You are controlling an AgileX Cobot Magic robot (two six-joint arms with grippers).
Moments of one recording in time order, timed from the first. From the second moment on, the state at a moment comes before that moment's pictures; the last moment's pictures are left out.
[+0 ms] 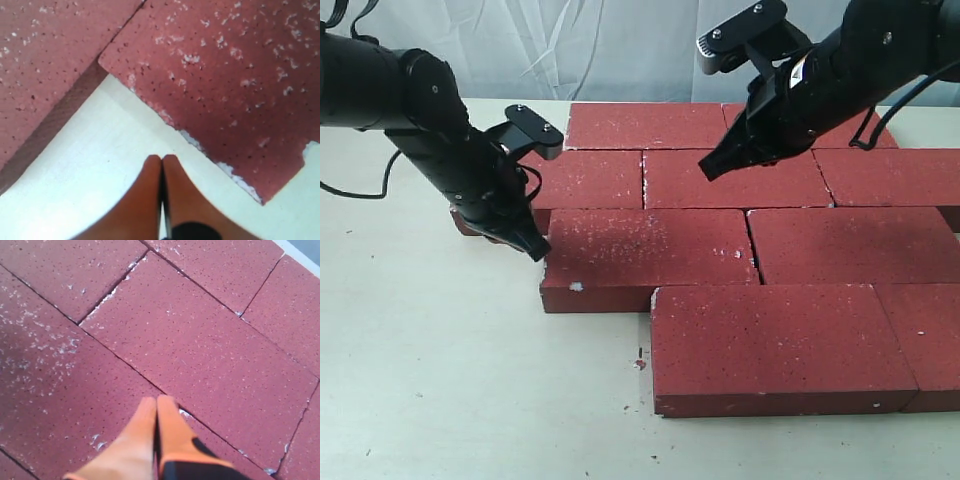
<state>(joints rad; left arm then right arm) -0.40 1.86 -1.17 -0.27 0.69 0.61 0.43 1.67 -1.18 0.02 0.55 -0.29</state>
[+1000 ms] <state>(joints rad) -0.40 1.76 -1.18 -0.28 0.70 0.61 0.20 1.31 -1.13 -0.18 0.87 -0.14</state>
